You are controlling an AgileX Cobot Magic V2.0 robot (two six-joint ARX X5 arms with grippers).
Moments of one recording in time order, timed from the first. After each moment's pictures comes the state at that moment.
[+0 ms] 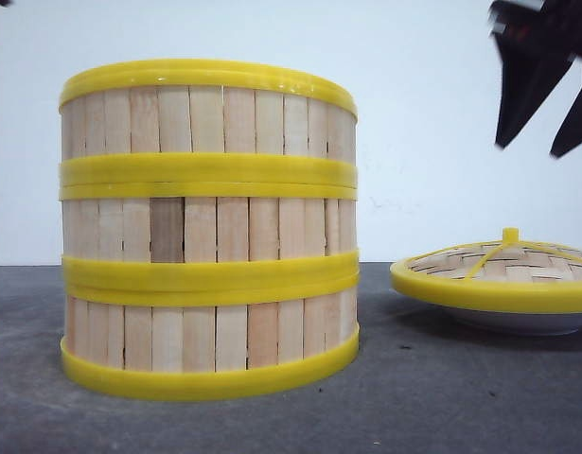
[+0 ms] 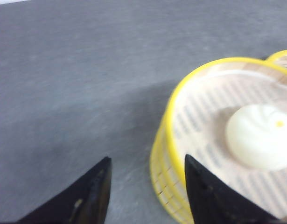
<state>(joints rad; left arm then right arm) -0.23 1.03 1.30 -0.92 0.10 0.02 0.25 1.24 1.03 -0.68 -0.13 0.07</state>
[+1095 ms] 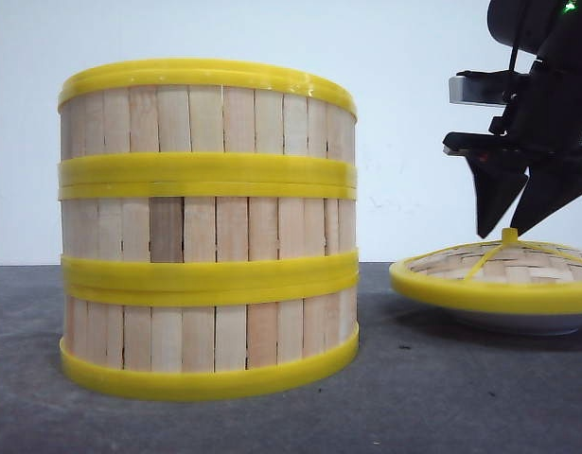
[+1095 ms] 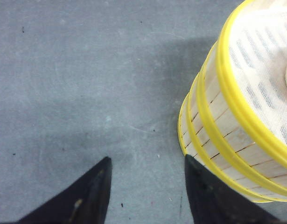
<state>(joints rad) -0.17 0.82 1.01 -0.91 0.05 -0.02 0.25 1.50 1.03 -0.47 -0.05 0.05</state>
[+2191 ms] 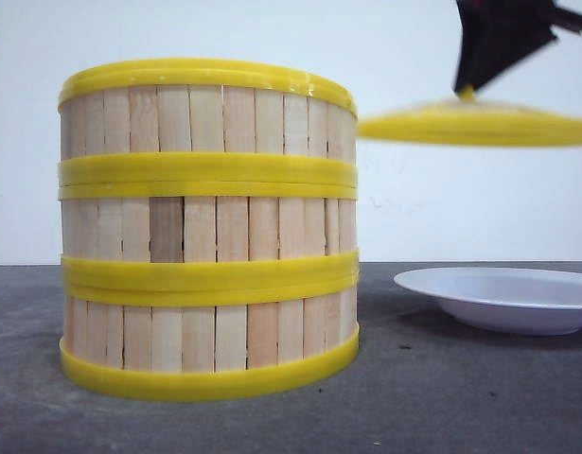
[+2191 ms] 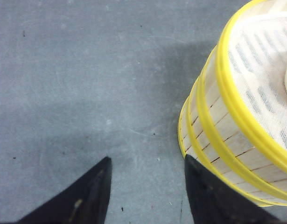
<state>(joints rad) -0.17 0.82 1.01 -0.89 0.05 -0.02 0.26 1.44 1.48 -0.80 -0.23 0.03</state>
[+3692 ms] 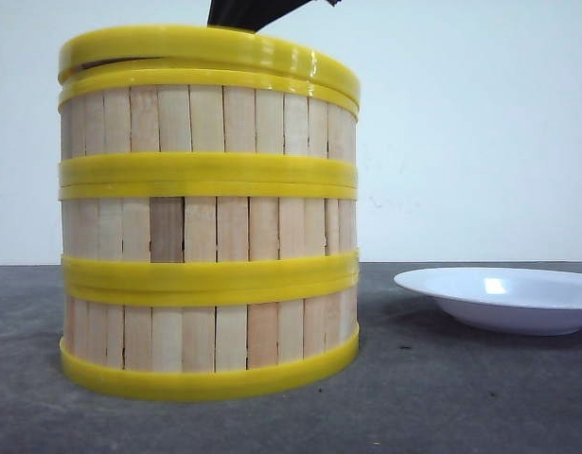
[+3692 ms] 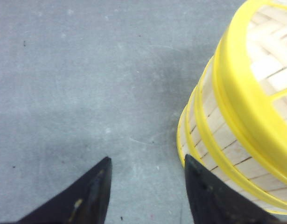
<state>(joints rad) -0.17 0.82 1.01 -0.86 0.05 -0.02 0.78 1.72 1.78 -0.88 -0.20 -0.01</state>
